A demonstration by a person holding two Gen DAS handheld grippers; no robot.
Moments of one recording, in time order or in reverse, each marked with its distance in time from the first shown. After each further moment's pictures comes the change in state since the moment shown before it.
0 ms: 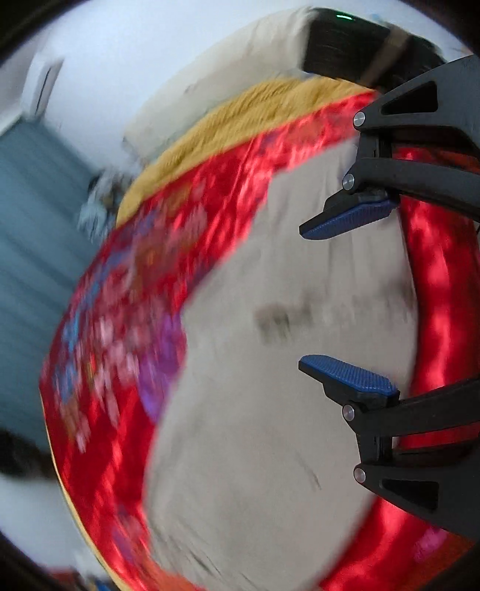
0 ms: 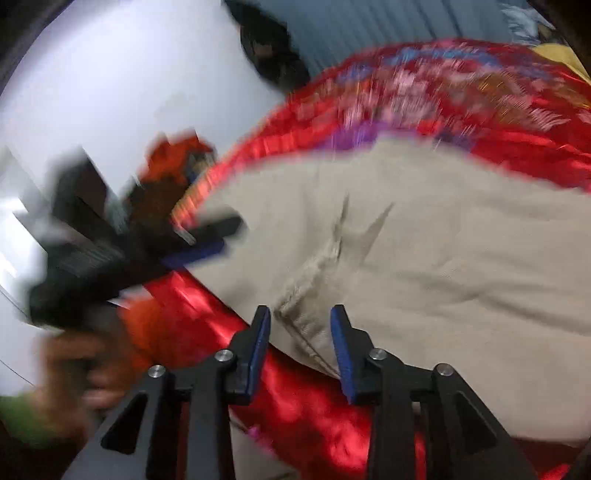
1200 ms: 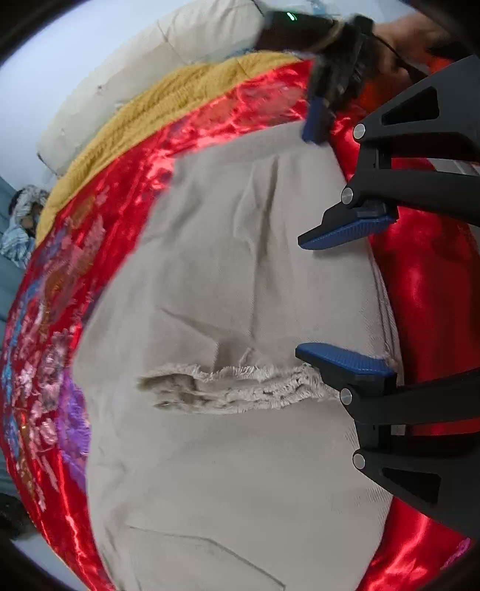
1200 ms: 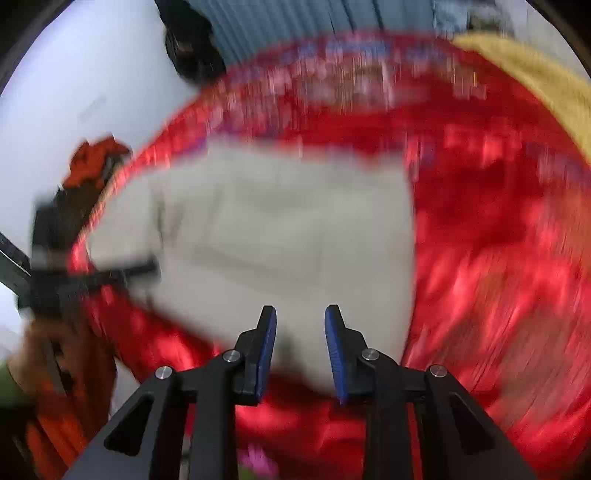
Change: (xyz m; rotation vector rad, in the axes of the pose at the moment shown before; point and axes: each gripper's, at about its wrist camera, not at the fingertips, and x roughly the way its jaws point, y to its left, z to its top) left arm 0.080 -0.014 -0.052 0.117 0.287 0.082; right arm -0.040 -0.110 -0.051 0.086 0.255 -0.379
